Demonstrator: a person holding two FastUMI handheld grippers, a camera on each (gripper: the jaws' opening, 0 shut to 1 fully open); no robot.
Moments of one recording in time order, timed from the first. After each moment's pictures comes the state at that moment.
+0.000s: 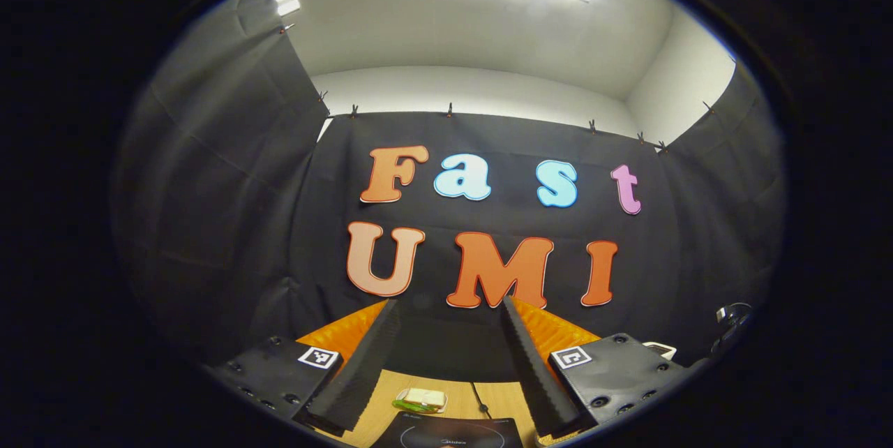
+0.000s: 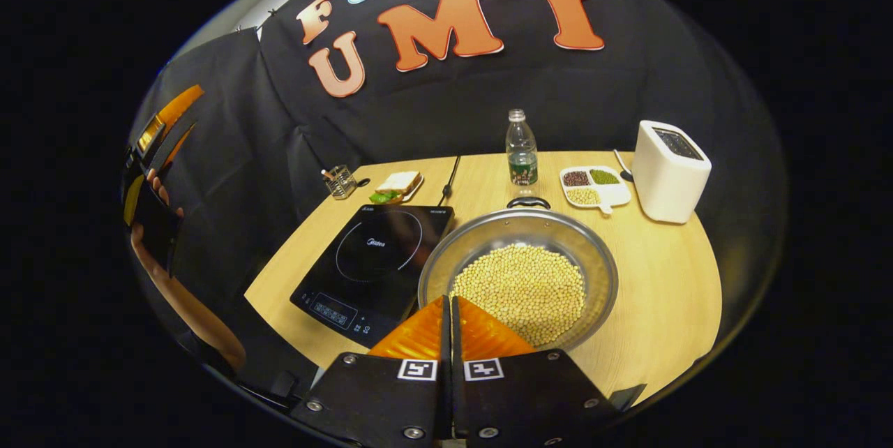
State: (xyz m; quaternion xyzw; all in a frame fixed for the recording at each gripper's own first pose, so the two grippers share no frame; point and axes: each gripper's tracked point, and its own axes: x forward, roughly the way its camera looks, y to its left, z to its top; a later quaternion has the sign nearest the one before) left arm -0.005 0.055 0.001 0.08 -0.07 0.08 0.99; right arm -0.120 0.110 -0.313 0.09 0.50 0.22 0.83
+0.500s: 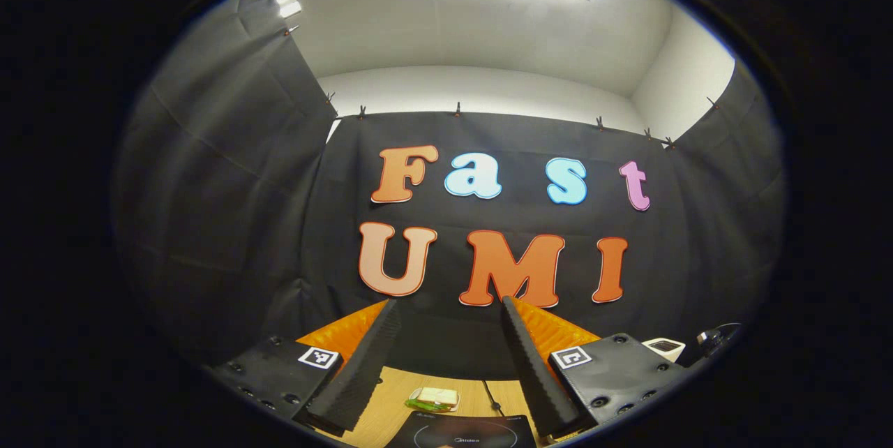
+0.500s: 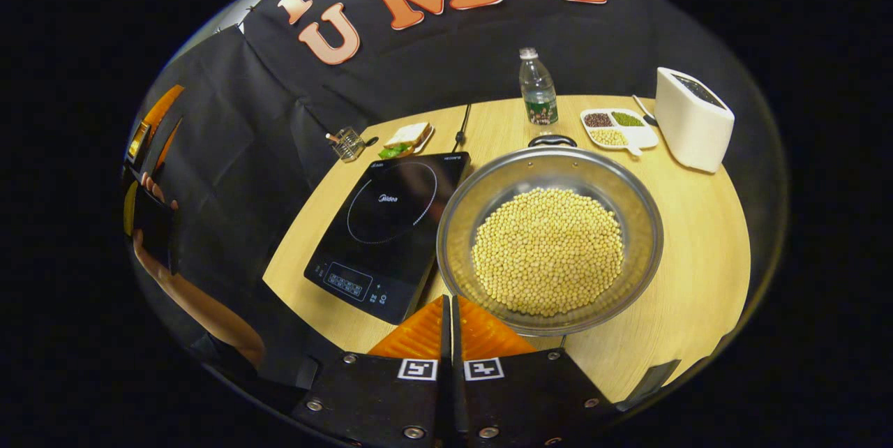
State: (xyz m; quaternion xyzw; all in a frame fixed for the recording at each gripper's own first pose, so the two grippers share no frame) left arm -0.010 0.077 -0.003 0.08 -0.07 0.10 0.99; right arm -0.162 0.135 -0.349 0.11 0.60 0.24 0.76
